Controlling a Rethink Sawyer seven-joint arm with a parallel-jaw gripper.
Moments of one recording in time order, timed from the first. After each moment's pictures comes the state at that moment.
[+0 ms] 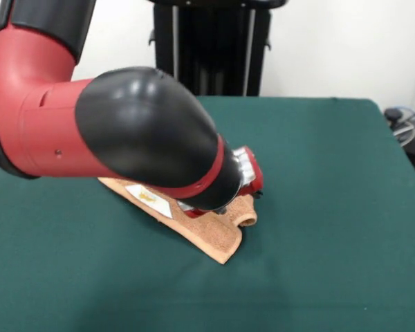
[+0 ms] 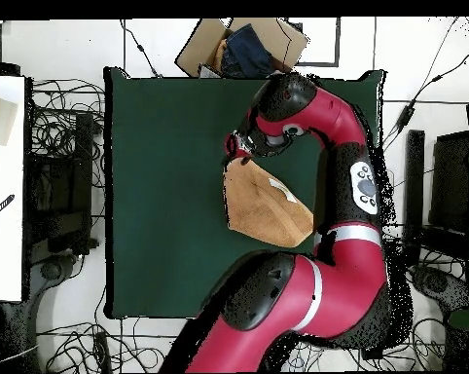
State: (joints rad) arm -0.42 -0.12 0.34 0.80 -0.06 1.53 1.24
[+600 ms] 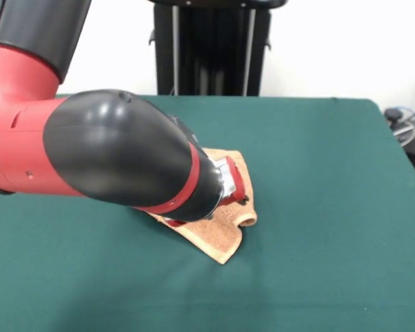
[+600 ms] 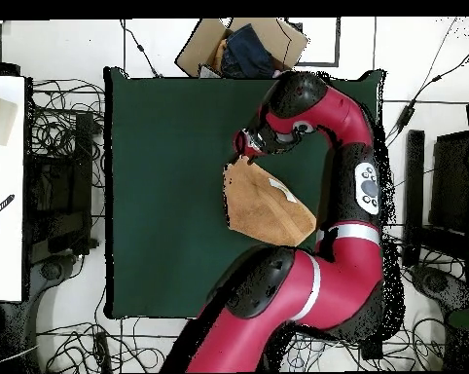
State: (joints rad) arm -0.43 -0.04 0.34 0.67 -0.06 1.63 1.24
